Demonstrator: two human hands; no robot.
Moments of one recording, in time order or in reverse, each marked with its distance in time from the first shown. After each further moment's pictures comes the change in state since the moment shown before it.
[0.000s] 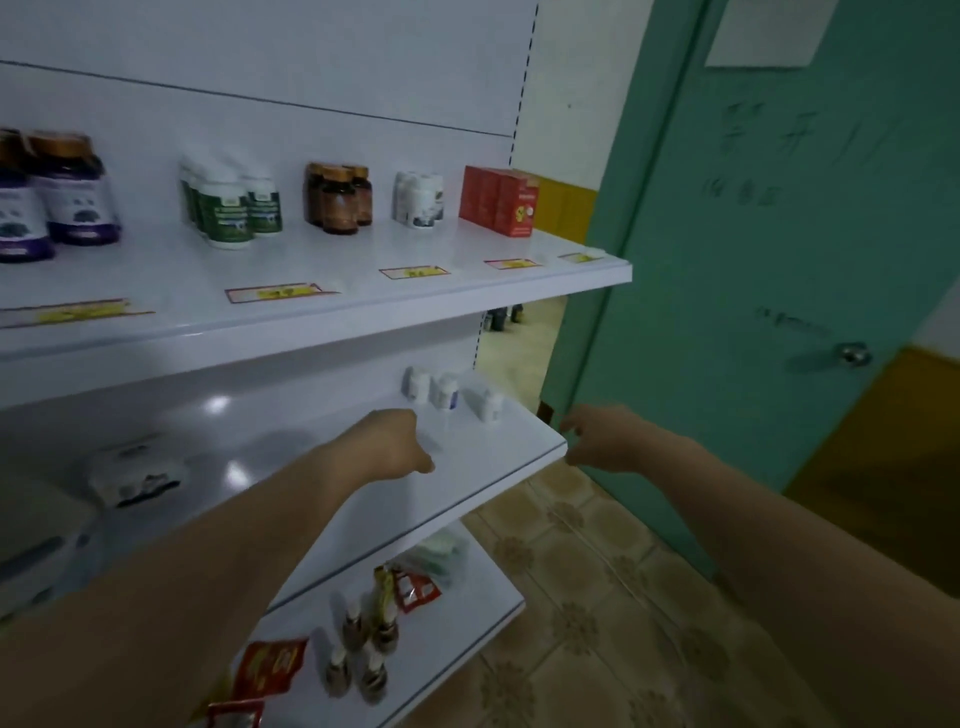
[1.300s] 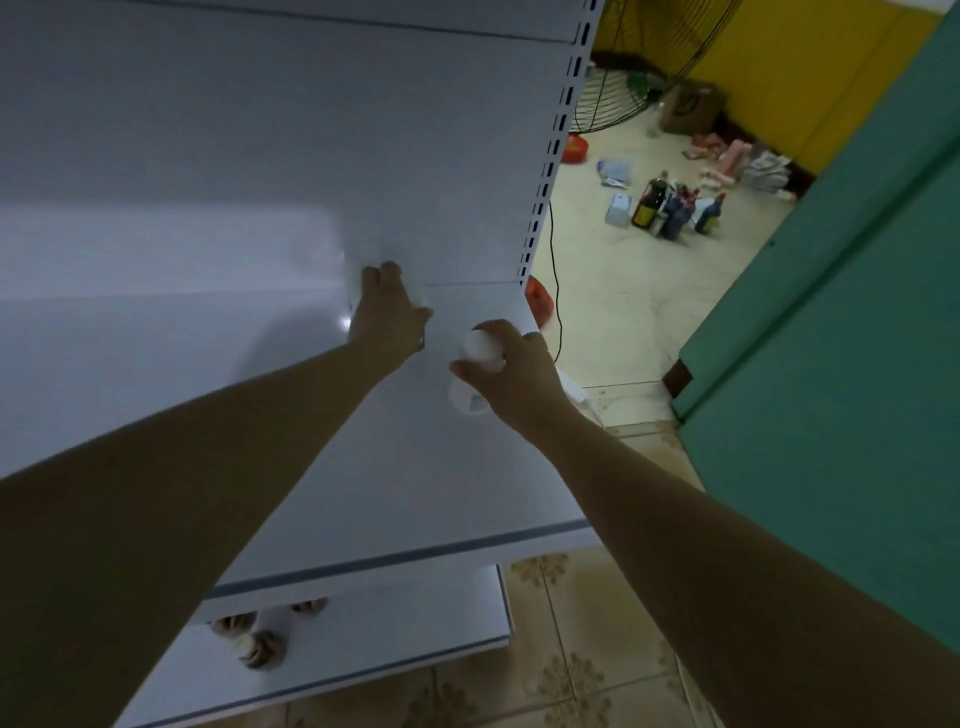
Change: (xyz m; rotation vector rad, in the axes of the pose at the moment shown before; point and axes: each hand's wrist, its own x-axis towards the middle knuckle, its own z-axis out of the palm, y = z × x) left_hand 0.503 0.015 0.158 -0.319 0.628 -0.436; right_hand 0.484 0.096 0.160 0.717 0.003 -0.428
